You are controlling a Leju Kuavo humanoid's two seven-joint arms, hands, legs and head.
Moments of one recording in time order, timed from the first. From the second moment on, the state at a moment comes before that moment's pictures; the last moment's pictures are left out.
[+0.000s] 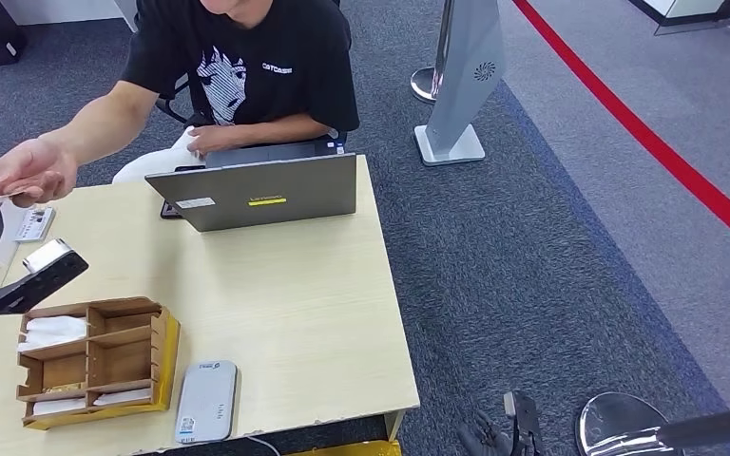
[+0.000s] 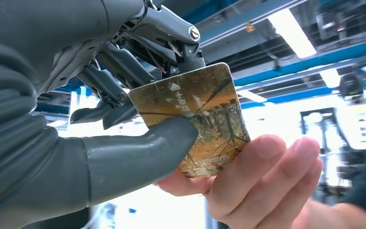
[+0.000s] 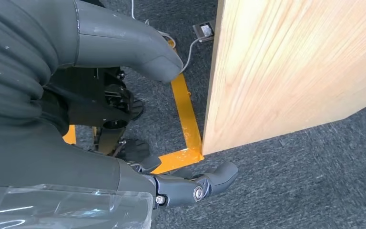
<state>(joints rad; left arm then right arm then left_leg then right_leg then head) -0.30 0.51 -0.19 -1.75 -1.07 -0.01 0.11 0.20 0.07 -0.02 -1.05 -0.26 -0.06 -0.01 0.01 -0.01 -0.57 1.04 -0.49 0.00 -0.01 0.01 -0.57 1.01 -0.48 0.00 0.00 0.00</state>
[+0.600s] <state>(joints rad) -0.09 0.43 -0.12 -1.86 -0.89 0.17 0.04 0.25 0.06 -0.02 -1.10 -0.26 -0.09 0.02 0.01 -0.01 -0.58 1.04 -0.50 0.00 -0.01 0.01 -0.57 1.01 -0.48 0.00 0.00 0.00</state>
